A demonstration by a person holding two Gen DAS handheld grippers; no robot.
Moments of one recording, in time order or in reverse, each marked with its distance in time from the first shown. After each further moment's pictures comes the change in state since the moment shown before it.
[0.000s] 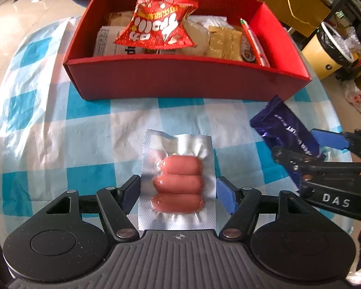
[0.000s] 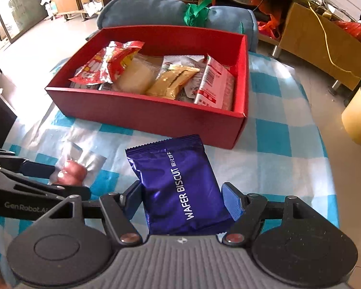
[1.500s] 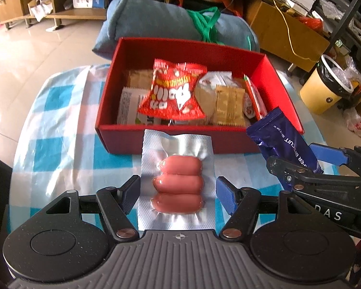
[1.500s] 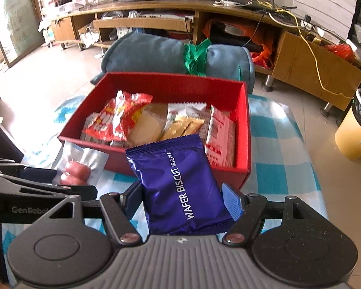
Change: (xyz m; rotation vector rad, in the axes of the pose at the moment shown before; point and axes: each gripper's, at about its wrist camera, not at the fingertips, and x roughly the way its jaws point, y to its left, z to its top) left arm -0.046 0.005 0.027 -0.016 -0.185 0.043; right arm -0.030 0.018 0.032 0.039 -0.151 -0.026
